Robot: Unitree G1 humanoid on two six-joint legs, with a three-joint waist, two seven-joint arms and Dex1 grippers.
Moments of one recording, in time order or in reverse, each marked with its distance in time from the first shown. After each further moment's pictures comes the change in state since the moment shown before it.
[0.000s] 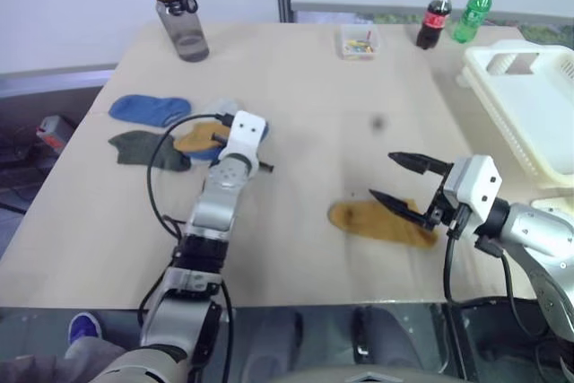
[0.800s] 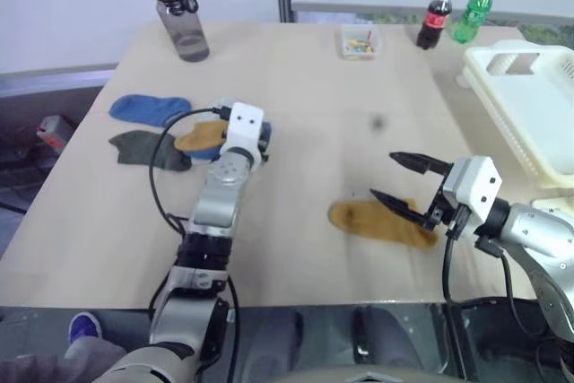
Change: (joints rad) left arm -0.017 -0.055 0.049 -0.036 -0.024 -0.001 0.020; right arm 0.002 0.000 0.000 0.001 -0.020 -0.008 0.000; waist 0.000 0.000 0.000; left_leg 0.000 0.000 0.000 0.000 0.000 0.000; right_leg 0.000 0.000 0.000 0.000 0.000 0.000
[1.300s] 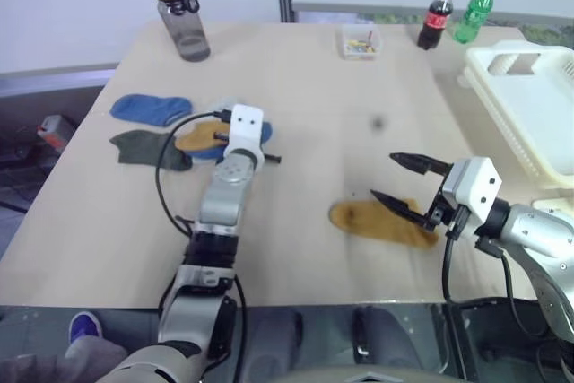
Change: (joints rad) left arm -0.015 -0.042 0.028 0.052 -0.015 -0.017 0.042; right arm 0.002 -0.005 -0.001 0.000 -0.001 0.000 0.002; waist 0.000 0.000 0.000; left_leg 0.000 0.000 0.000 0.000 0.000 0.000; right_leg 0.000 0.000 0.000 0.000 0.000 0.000
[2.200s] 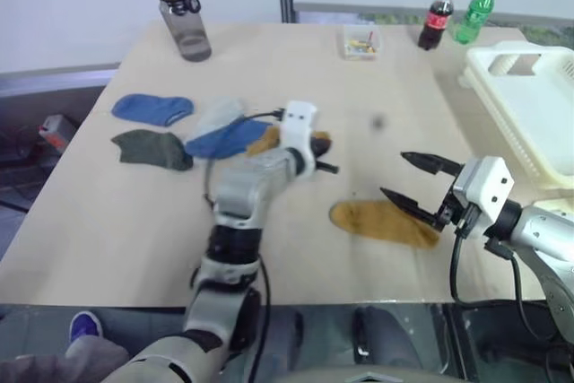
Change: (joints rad) left arm -0.114 -0.202 -0.118 -0.117 -0.286 0.508 -0.207; right arm 0.049 -0.021 -0.065 -0.021 0.026 0.037 -0.024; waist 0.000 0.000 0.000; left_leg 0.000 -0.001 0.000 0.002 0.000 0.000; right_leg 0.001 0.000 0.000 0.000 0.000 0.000
